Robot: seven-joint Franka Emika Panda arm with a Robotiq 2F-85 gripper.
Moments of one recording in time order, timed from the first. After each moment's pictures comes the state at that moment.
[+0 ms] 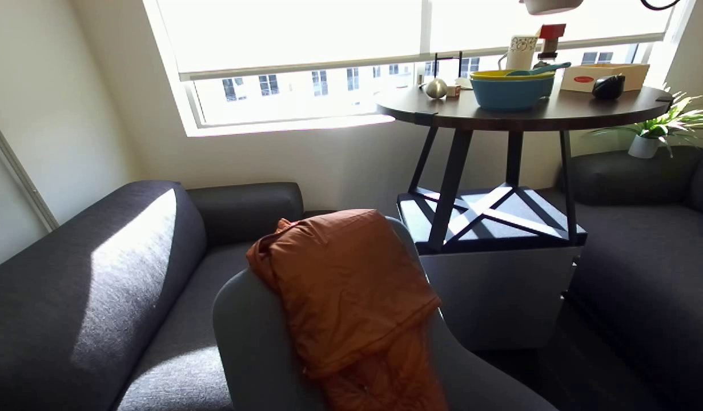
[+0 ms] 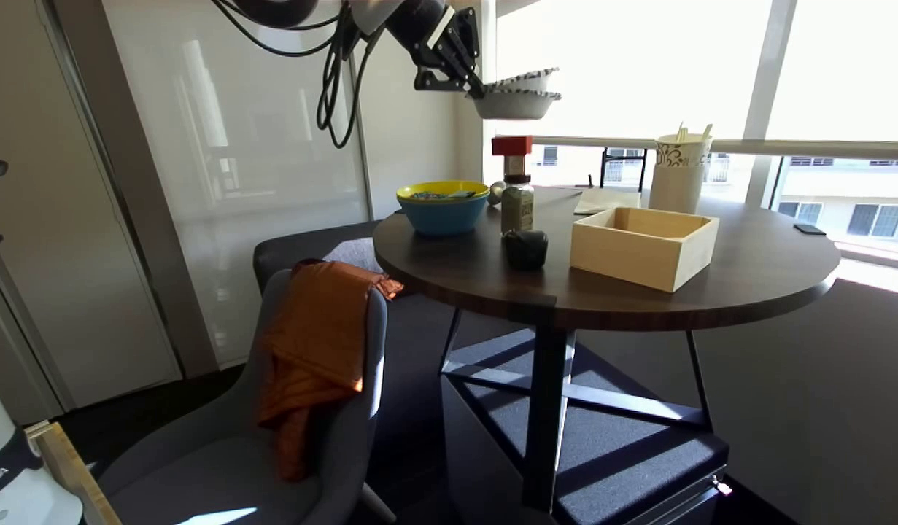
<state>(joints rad) -0.25 -0.21 -0.19 -2.15 0.22 2.81 1.28</state>
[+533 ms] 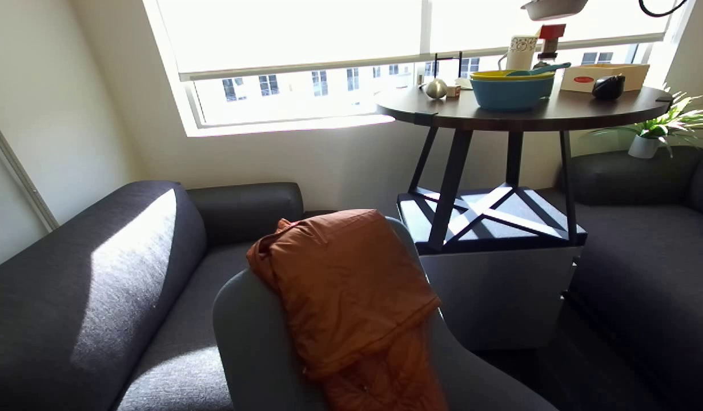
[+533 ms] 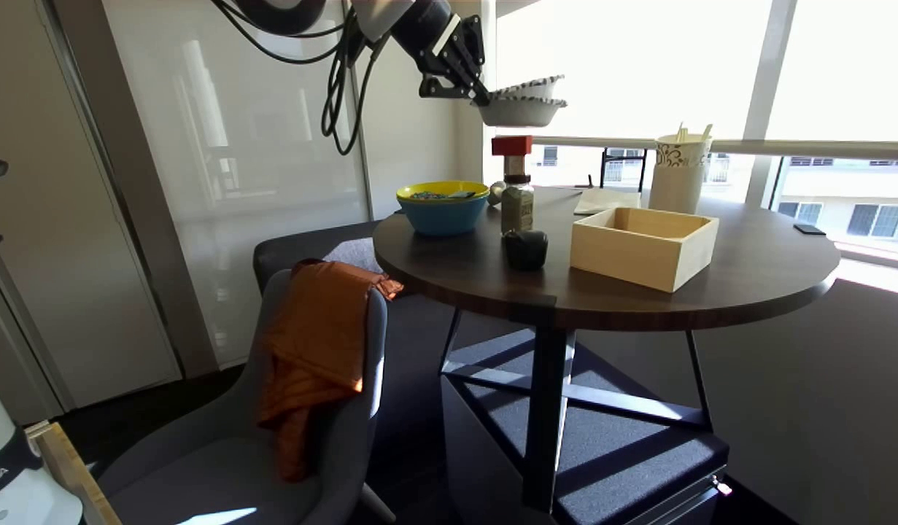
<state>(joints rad) -0.26 -0.20 -0.19 -2.15 0.21 2.81 1.28</state>
